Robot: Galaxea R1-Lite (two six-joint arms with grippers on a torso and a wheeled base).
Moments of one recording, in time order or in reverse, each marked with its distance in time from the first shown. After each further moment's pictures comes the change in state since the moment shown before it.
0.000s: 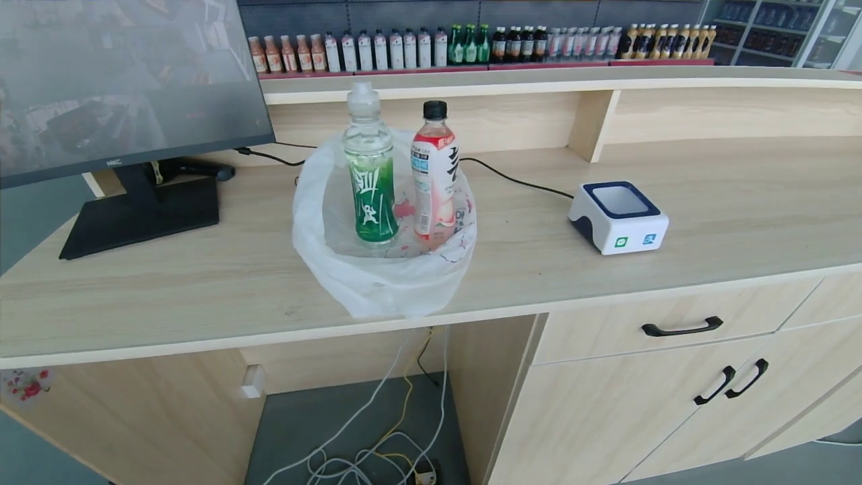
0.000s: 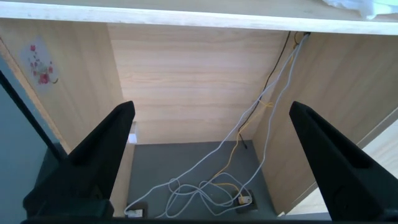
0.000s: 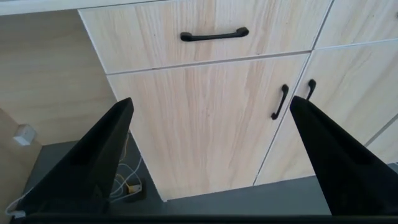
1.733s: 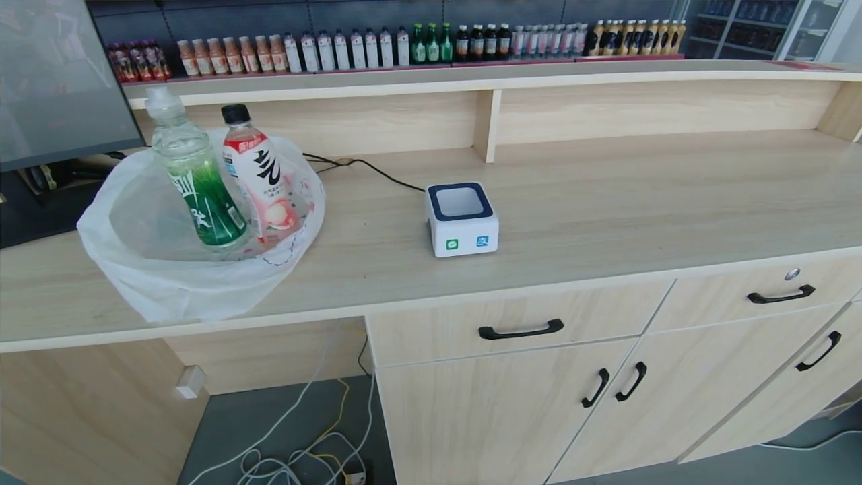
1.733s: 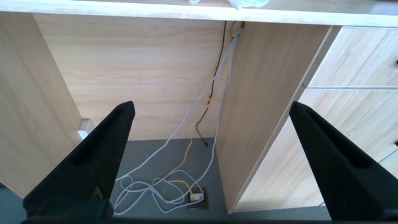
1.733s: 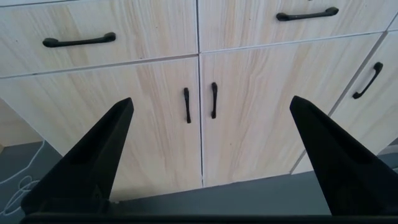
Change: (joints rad) left arm 0.000 0.000 0.000 0.000 0.000 -0.001; right arm 0.000 0.000 0.000 0.001 0.000 -0.002
